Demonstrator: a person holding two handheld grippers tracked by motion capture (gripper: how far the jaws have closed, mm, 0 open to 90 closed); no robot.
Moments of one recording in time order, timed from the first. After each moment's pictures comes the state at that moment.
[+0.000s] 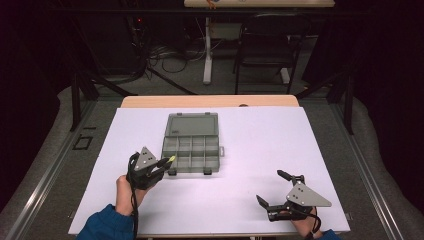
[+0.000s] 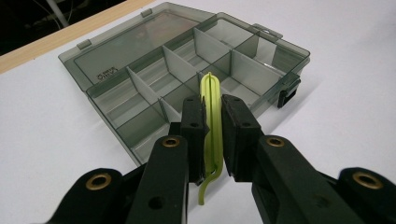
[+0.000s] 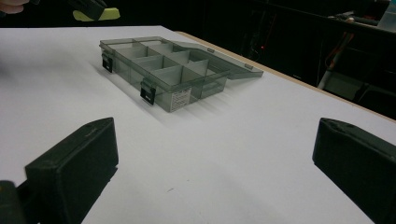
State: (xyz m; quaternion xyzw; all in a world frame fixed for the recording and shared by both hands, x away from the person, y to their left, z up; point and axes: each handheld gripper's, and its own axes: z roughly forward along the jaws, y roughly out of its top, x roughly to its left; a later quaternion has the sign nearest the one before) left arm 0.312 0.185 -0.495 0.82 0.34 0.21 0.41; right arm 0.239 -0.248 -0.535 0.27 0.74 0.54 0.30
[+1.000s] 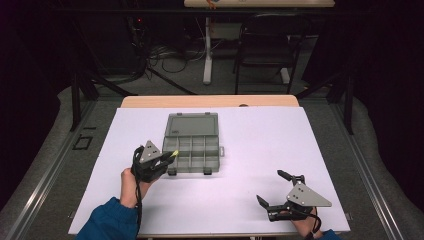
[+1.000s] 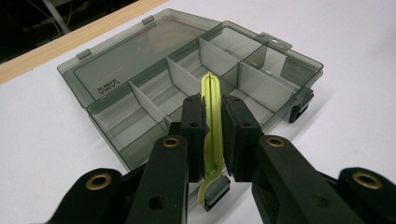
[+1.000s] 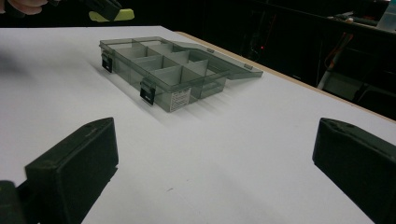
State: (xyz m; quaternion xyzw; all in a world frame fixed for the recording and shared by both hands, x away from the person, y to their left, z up) left arm 0.332 0.177 -0.494 0.82 0.34 0.21 0.41; right arm 0.239 -0.248 -0.535 0.27 0.74 0.54 0.30
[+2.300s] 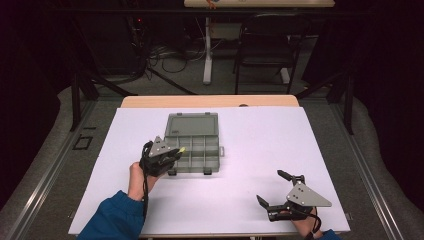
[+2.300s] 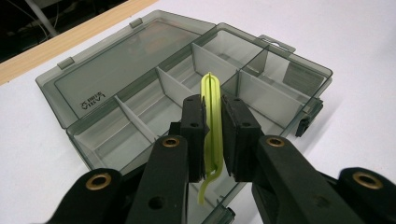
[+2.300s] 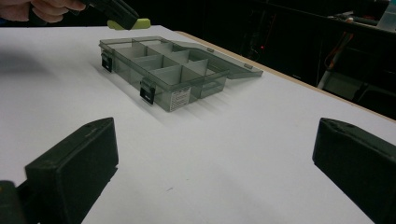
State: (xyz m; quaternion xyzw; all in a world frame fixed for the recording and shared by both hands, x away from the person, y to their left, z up) left arm 0.354 0.162 -0.503 0.83 0.32 0.20 0.41; right arm 0.239 -0.248 -0.535 0.27 0.74 0.54 0.30
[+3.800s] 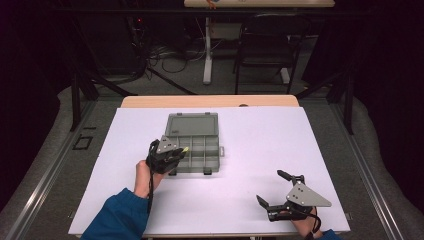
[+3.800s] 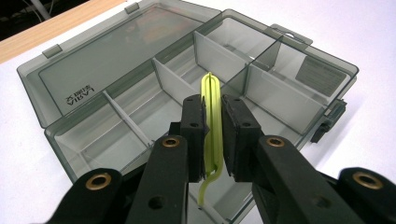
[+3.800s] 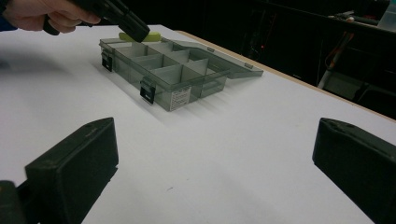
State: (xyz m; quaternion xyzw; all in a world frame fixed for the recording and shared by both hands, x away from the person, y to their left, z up) left arm 0.369 0.150 -0.517 0.83 0.34 0.19 0.39; right arm 0.239 -0.248 -0.536 0.27 0.74 0.54 0.30
